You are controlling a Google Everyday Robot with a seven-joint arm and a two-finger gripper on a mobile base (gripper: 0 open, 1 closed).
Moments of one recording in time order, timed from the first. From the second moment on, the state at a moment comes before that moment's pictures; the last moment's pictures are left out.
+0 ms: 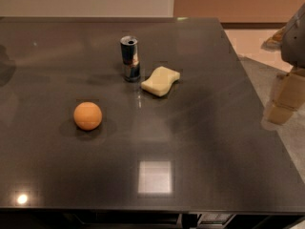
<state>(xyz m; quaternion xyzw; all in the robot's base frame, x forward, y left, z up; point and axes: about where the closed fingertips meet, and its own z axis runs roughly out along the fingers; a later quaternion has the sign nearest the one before) 0.438 -0.217 0.976 -0.60 0.78 -0.03 0.16</state>
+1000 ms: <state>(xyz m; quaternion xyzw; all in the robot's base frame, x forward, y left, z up) 0.486 -0.191 0.969 -0.62 0.76 0.00 0.19</state>
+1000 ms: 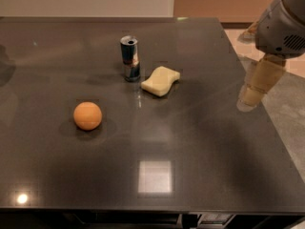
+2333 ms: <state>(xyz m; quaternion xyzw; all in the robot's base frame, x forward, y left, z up) 0.587 -0.114 0.900 -0.65 0.74 0.07 0.19</state>
